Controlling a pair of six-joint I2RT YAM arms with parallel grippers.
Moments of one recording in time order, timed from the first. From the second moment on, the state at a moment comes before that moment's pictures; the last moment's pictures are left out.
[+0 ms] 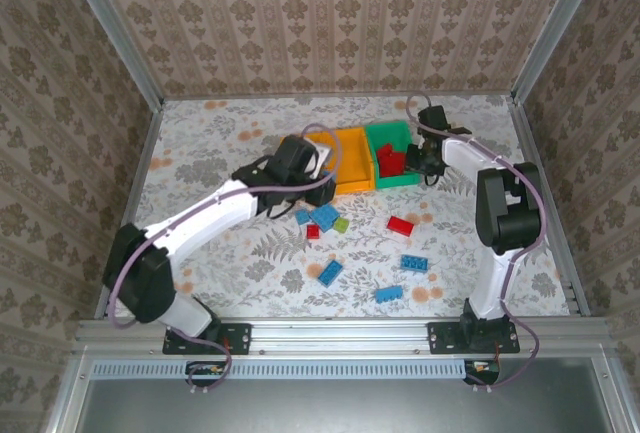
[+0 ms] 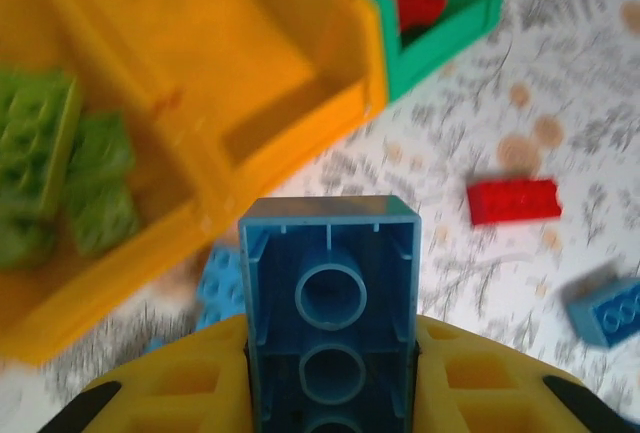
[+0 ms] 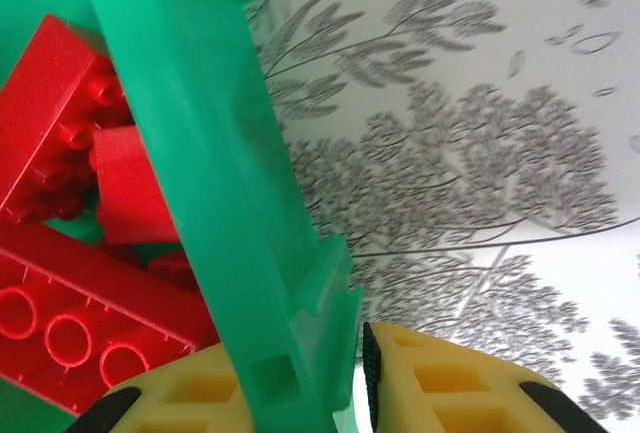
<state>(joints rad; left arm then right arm) -0.76 1.54 1.23 -0.50 0.12 -0.27 0.13 1.93 1.37 -0.58 -0.04 0.36</state>
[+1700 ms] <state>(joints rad) -0.84 1.57 1.08 -0.50 0.05 -0.17 0.31 1.23 0.84 -0.83 0.04 0.76</state>
